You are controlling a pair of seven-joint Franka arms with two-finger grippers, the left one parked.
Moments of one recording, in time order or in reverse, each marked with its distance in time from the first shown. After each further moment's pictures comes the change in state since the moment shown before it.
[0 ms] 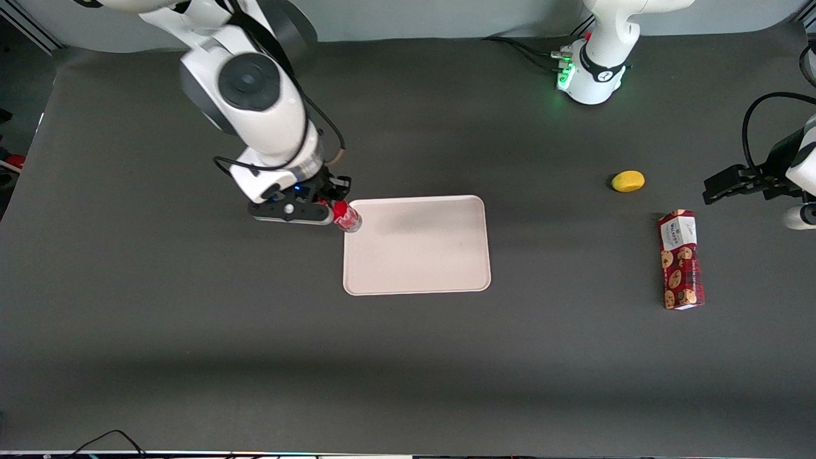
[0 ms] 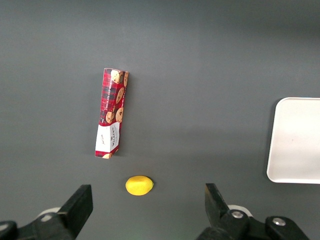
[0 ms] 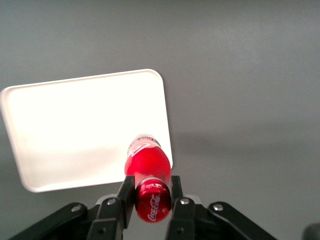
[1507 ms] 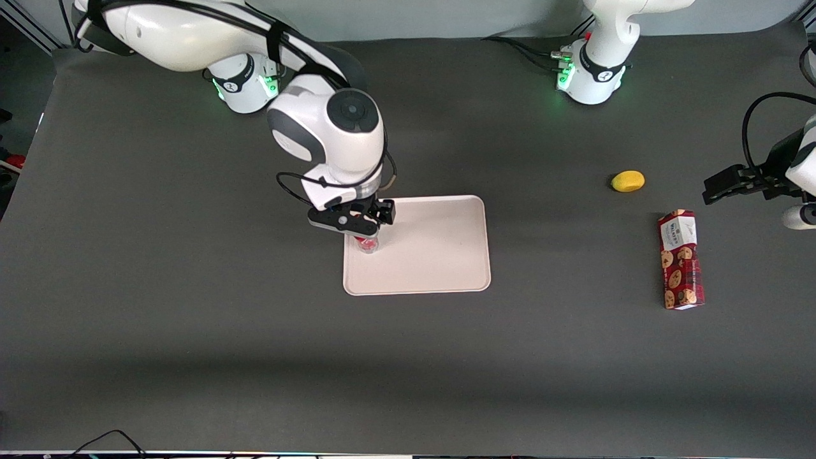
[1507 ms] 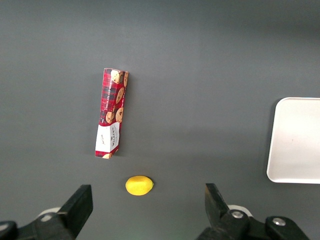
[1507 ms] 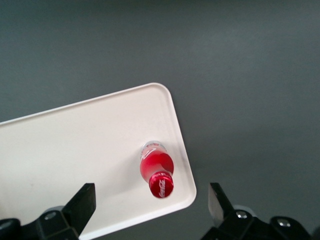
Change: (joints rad) arm 0.044 0.195 0.146 0.035 -0.344 0.003 0.351
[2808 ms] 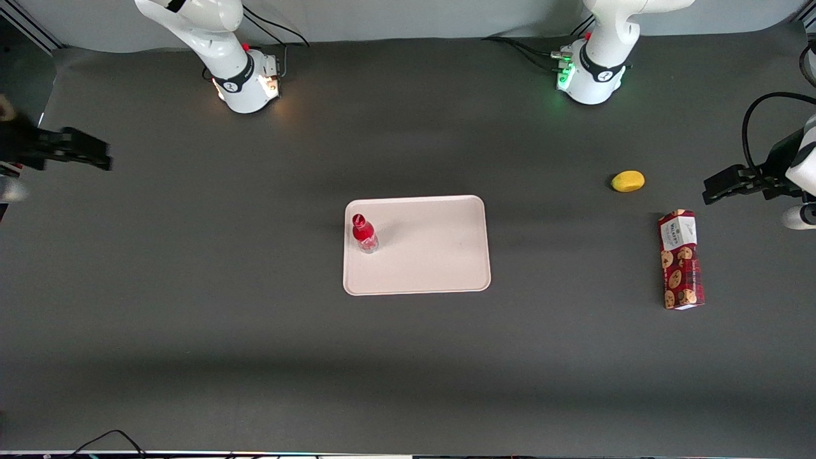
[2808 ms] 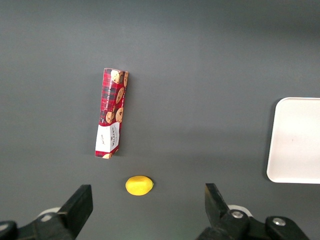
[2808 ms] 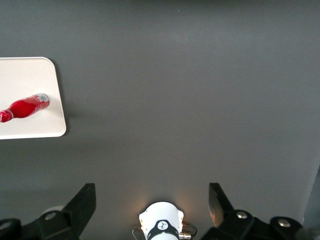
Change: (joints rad) arm -0.215 -0.291 -0.553 0.575 0.489 -0.687 -1.167
